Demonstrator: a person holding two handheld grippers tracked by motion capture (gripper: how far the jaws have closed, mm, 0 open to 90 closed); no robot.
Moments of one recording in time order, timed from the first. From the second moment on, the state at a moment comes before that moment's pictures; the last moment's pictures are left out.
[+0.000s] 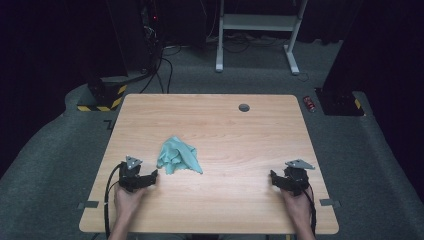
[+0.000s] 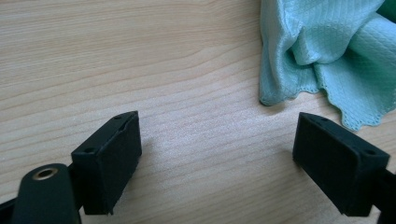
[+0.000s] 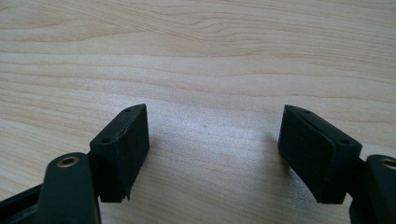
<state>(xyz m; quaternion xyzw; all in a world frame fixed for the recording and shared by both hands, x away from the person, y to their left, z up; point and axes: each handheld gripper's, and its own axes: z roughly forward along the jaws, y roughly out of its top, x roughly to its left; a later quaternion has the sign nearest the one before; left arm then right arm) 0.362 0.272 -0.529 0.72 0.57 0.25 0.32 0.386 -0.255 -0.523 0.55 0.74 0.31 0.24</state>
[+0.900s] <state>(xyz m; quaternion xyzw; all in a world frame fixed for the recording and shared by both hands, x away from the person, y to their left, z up) 0.350 0.259 -0.501 0.71 0.54 0.24 0.37 0.386 -0.255 -0.523 0.54 0.74 0.31 0.24</state>
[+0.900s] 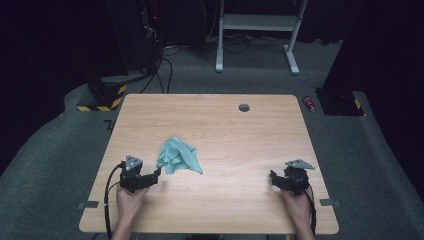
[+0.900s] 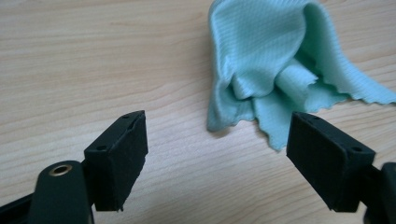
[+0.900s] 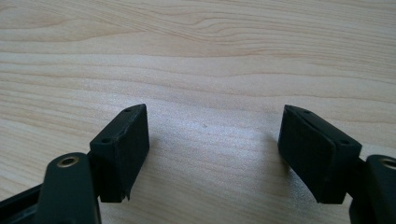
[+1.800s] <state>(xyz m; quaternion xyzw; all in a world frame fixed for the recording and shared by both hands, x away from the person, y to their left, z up) 0.389 0.205 -0.494 0.74 0.51 0.22 0.37 0.385 -0.254 -0.524 0.54 0.75 0.31 0.24</state>
